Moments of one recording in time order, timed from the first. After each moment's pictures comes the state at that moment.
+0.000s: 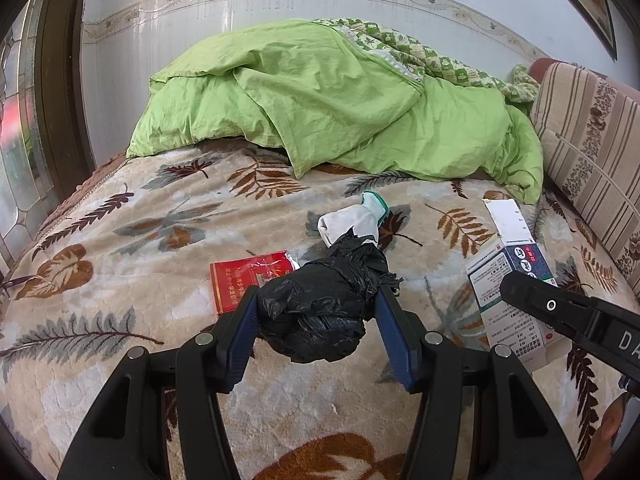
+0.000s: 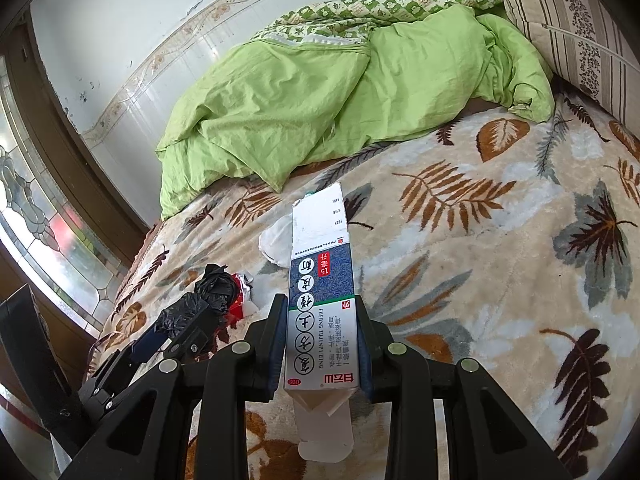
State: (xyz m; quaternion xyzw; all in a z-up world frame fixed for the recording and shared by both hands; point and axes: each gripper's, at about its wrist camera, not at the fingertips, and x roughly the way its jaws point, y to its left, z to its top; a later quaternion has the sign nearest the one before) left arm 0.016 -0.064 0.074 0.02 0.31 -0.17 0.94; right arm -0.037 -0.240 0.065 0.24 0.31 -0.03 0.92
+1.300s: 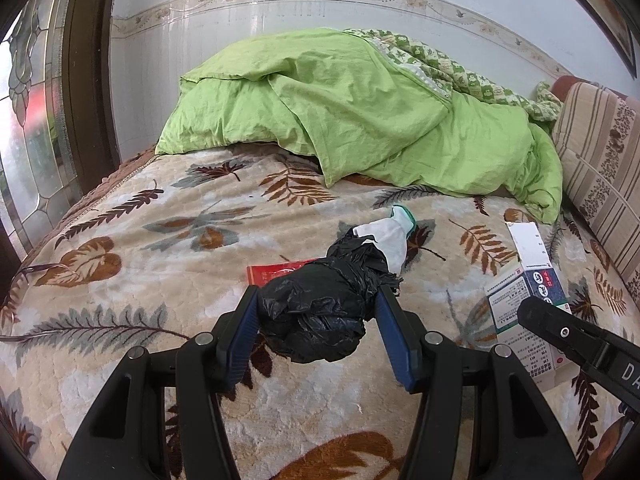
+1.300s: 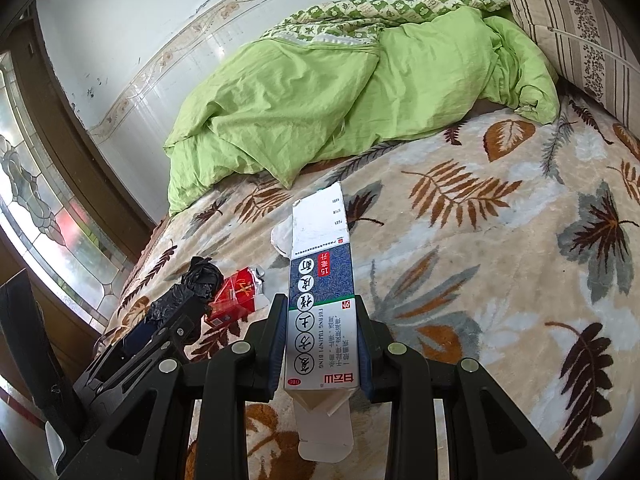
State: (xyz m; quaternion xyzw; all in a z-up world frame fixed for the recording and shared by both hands) left arm 0.015 -0.042 0.083 0.01 0.30 -0.12 0.95; right arm -0.041 -0.229 0.068 0.24 0.31 -0.02 0.92
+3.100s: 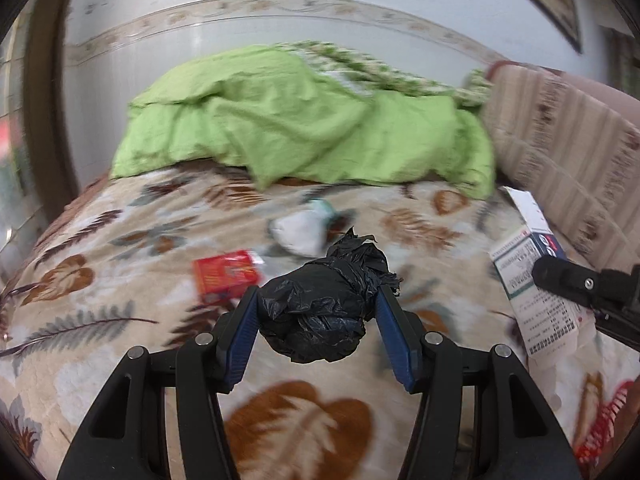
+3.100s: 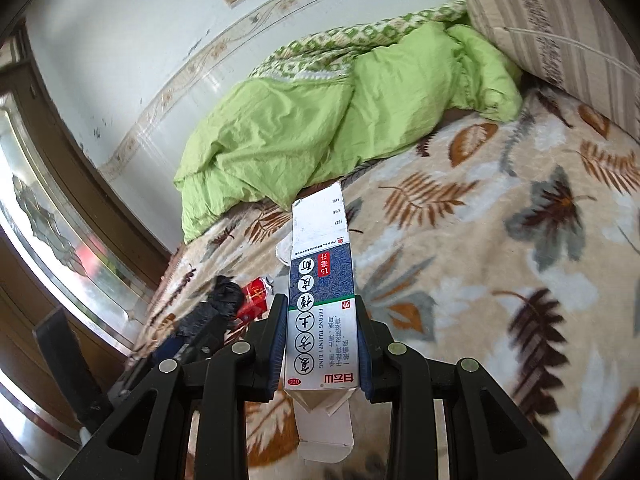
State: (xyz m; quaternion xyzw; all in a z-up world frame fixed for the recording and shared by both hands) left arm -0.066 -0.074 0.109 0.04 0.28 -0.24 0.93; right arm -0.131 -0.260 0.099 0.30 0.26 -0.02 0.92
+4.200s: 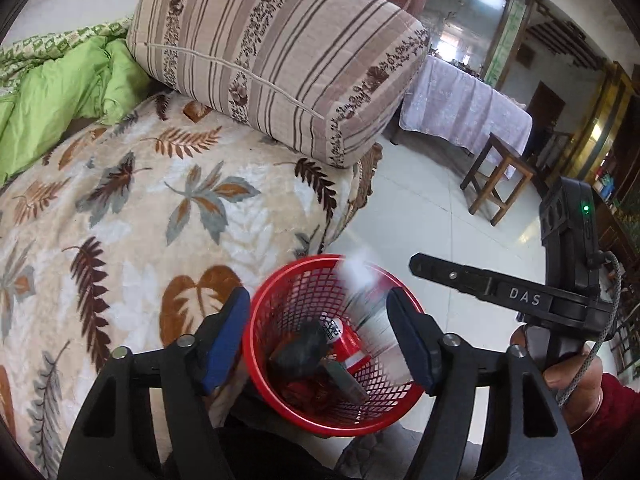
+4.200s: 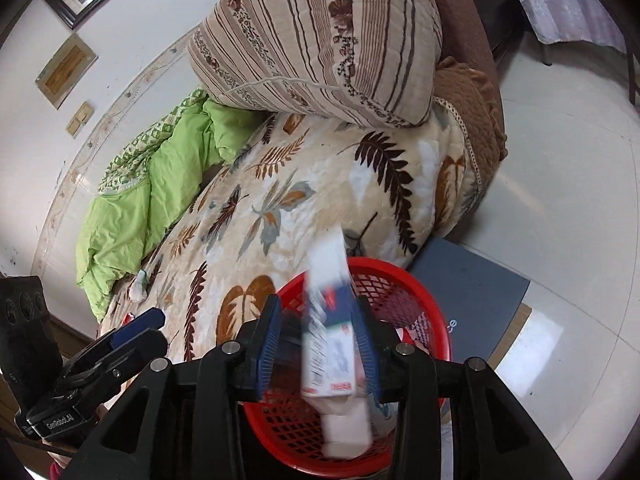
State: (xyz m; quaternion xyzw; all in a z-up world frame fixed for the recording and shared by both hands) left arm -0.335 -0.293 0.134 0.15 0.37 -0.62 0.68; right arm -0.515 -0.421 0.074 0.40 0.24 -0.28 0.84
